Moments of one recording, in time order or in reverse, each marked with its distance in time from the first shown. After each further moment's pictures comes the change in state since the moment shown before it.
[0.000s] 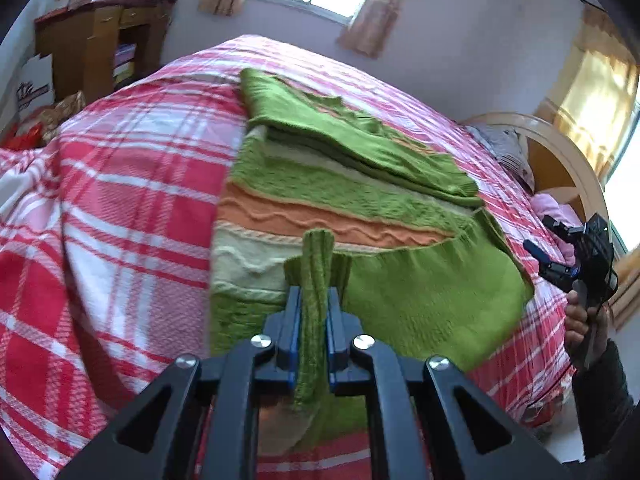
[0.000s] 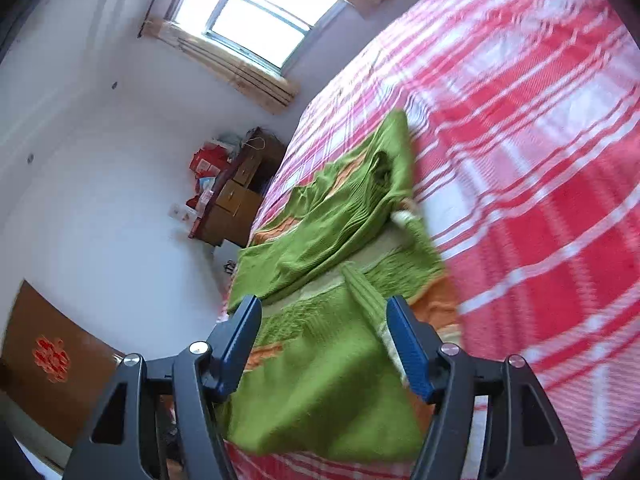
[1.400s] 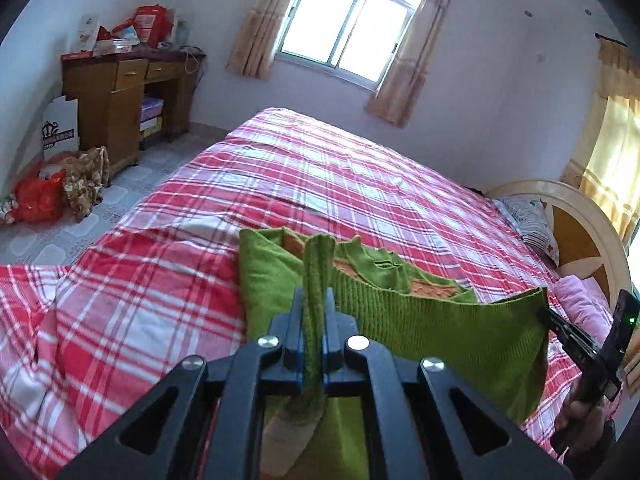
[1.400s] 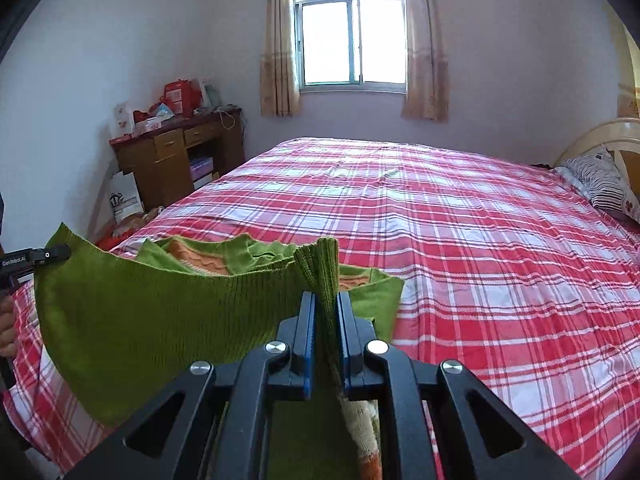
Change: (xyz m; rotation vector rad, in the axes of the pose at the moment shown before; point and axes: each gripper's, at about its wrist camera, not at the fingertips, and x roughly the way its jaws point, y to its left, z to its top) left arm 0.009 -0.006 0.155 -0.059 -0.222 0.117; right arm 0.061 0.124 0.059 -0.684 -0.131 -0.465
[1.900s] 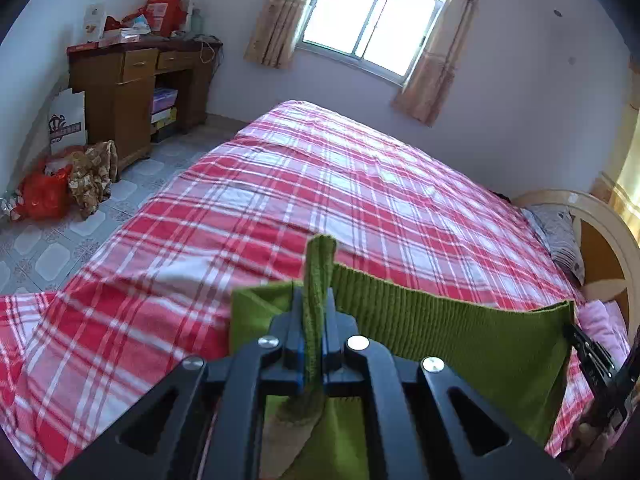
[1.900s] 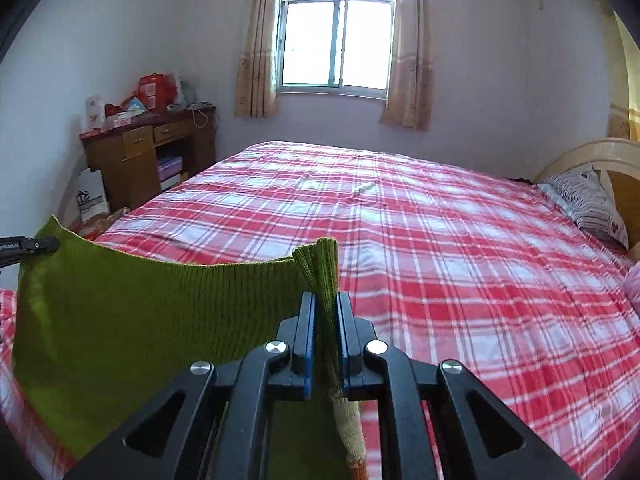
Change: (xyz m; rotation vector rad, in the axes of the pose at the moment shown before) left arm 0.084 0.000 0.059 -0.052 0.021 0.082; right arm 0.078 -0.013 0.050 -0.038 -0.010 -0.128
